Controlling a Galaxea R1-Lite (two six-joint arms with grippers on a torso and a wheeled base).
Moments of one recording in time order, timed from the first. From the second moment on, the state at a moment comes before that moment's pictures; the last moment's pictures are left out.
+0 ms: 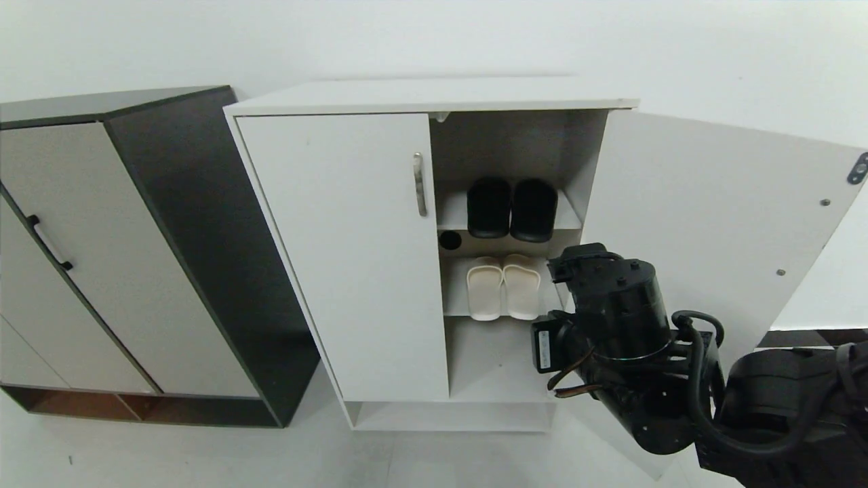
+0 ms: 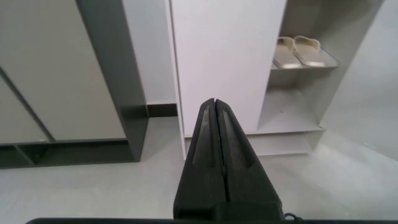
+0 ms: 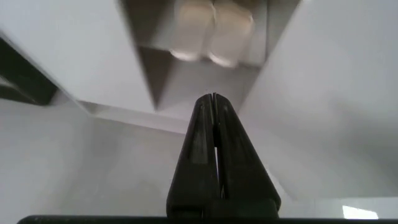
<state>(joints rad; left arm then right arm) 0.00 0.00 0.00 0.00 -0.02 0.02 0.89 1.79 -0.91 -0.49 -0.68 0.24</state>
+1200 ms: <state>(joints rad) 0.00 0.00 0.00 0.00 -0.02 0.02 0.88 1.75 -0.90 -0.49 -0.66 0.23</state>
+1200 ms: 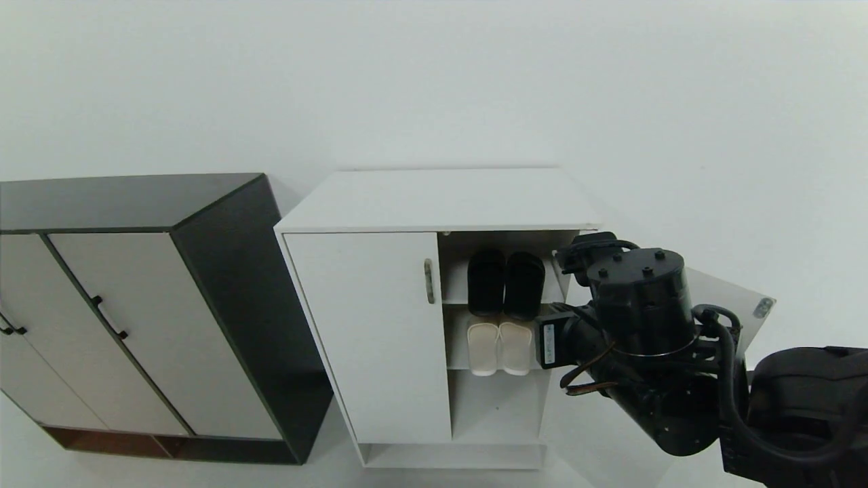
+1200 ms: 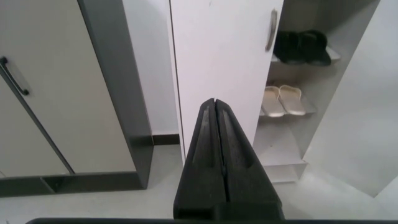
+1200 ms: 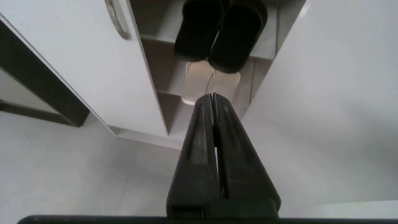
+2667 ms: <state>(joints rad) 0.00 0.00 0.00 0.00 -0.02 0.02 0.82 1.78 -0.89 -0.53 -0.66 0.16</state>
